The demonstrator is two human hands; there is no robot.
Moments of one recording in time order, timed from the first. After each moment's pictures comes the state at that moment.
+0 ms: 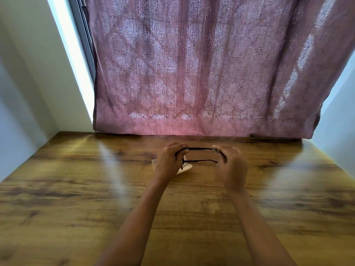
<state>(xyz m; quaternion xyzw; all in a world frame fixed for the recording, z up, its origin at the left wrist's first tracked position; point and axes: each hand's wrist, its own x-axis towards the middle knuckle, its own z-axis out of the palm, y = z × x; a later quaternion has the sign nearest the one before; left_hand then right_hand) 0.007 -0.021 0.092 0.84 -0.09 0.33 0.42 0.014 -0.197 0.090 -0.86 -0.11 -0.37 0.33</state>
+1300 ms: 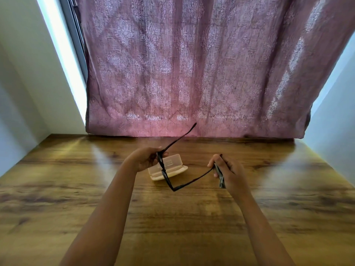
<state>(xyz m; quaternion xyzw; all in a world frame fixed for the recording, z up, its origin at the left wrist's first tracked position) 0.044 0.051 0.098 0.61 0.16 -0.19 0.75 -0.017 -0.212 0.108 -0.76 -0.19 -0.11 0.61</state>
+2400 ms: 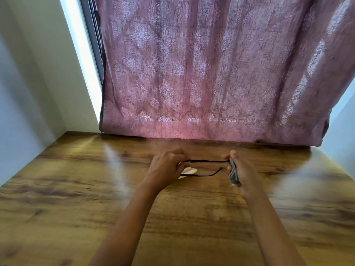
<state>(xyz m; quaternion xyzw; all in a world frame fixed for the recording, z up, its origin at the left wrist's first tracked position) -0.023 0.002 0.115 0.94 -0.15 0.23 0.21 0.004 -0.208 0.118 -0.67 0.04 0.03 0.74</state>
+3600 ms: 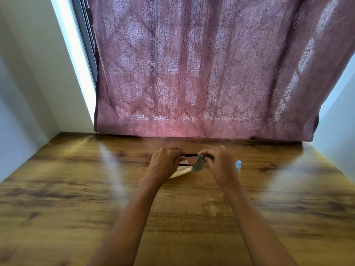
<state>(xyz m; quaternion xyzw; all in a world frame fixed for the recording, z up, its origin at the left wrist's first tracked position) 0.001 0.002 0.100 0.93 -0.13 0.26 0.23 0.017 -0.177 0.108 -0.90 -0.19 -0.21 0.32</state>
